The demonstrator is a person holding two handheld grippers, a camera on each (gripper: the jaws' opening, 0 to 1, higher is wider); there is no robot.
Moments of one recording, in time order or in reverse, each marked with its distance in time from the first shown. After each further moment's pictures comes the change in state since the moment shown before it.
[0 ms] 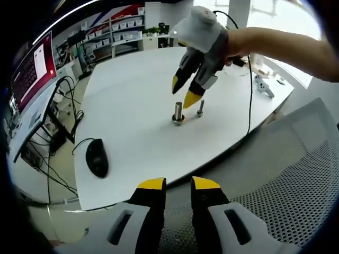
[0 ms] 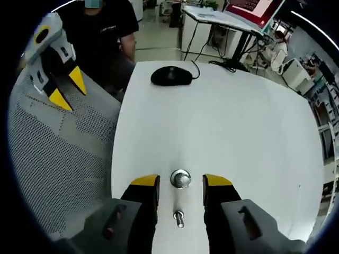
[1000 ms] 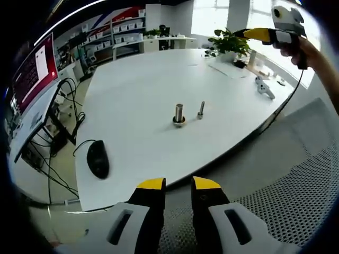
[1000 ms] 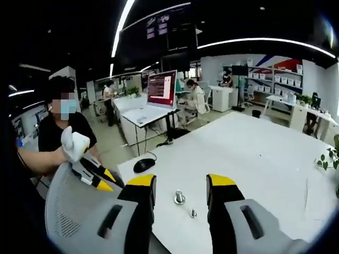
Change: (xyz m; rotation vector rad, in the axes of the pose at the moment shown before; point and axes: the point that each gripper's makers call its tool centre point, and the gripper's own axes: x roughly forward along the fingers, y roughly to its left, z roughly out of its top) left arm -0.003 -0.003 0.004 0.005 -0.018 0.009; right arm -0.207 0.012 -0.027 0.607 -0.685 -0.395
